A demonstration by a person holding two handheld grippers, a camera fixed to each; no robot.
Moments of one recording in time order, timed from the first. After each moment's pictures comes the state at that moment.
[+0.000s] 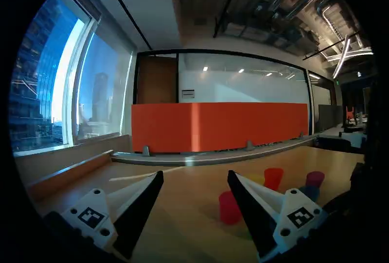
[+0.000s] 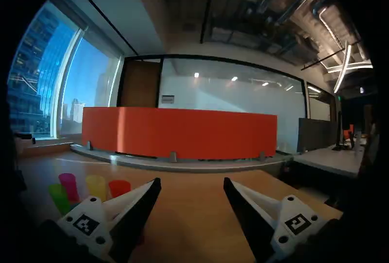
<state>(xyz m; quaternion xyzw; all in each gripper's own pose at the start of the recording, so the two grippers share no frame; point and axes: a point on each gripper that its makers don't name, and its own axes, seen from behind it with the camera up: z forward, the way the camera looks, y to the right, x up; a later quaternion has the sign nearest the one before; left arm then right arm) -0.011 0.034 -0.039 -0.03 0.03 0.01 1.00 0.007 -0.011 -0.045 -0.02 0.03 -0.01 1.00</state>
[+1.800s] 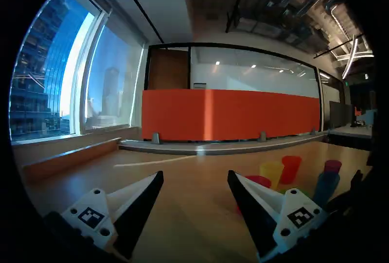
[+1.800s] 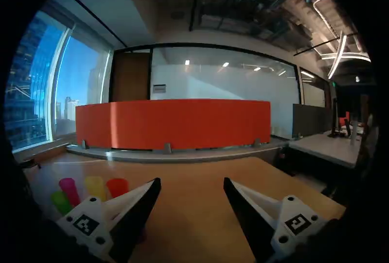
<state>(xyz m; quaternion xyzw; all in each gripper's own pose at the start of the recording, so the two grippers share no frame) -0.075 0.011 -0.008 0.01 0.02 0.00 1.00 0.011 -0.001 -0.047 -0.05 -0.02 0.02 1.00</state>
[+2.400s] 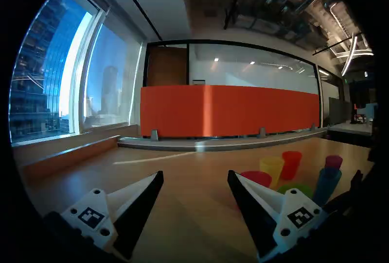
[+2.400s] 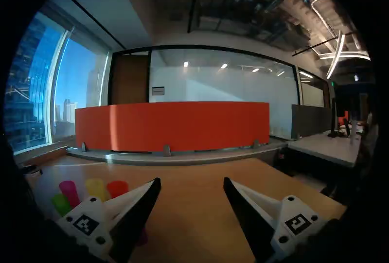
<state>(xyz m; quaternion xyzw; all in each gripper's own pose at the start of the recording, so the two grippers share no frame) -0.083 0.015 -0.002 0.01 0.01 0.00 1.00 0.016 -0.003 -0.049 -0.05 -0.01 0.03 1.00</state>
